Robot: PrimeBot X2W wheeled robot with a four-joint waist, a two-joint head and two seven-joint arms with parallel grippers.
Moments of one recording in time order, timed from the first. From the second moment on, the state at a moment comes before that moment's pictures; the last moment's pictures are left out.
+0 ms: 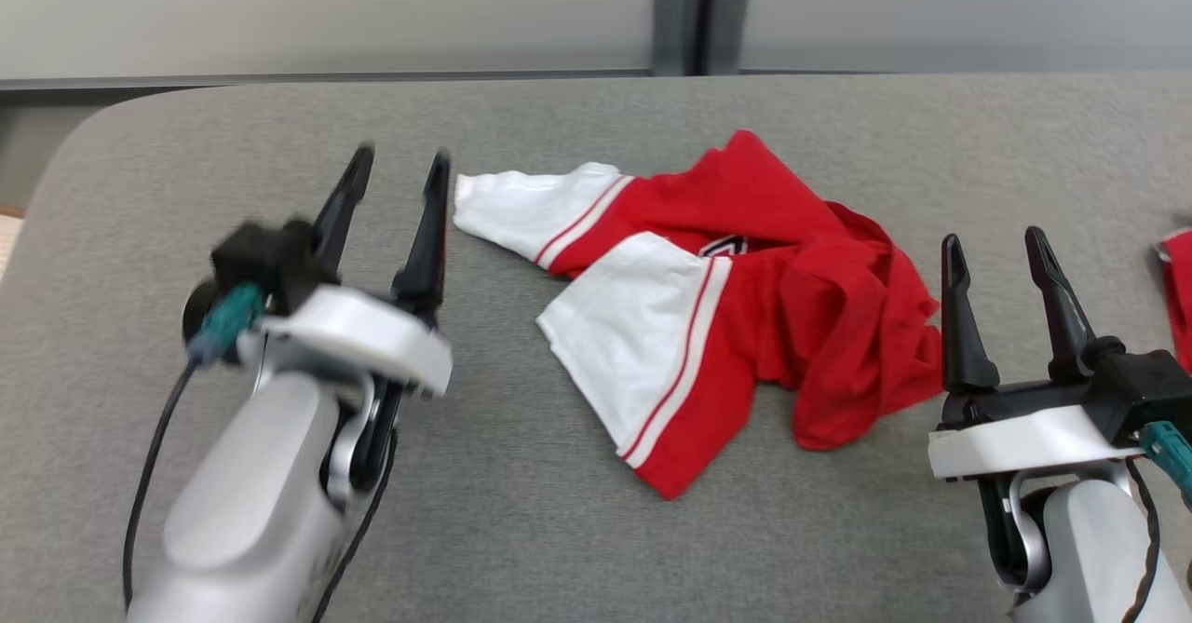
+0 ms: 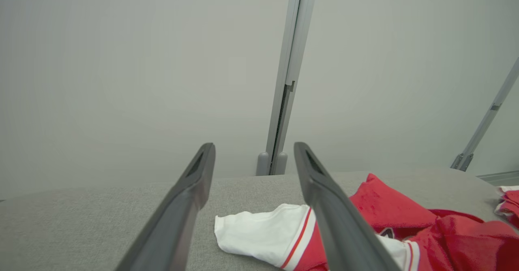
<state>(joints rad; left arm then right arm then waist) -0.62 0.19 -0.50 0.46 -0.61 0.07 -0.26 -0.27 -0.05 0.01 0.22 0.08 0.13 -0.26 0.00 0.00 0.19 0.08</state>
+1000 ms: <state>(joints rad) -0.17 0.05 -0.25 0.19 -0.44 -0.08 -0.26 -0.47 -0.28 0.48 0.38 0.30 0.13 0.03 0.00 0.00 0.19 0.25</state>
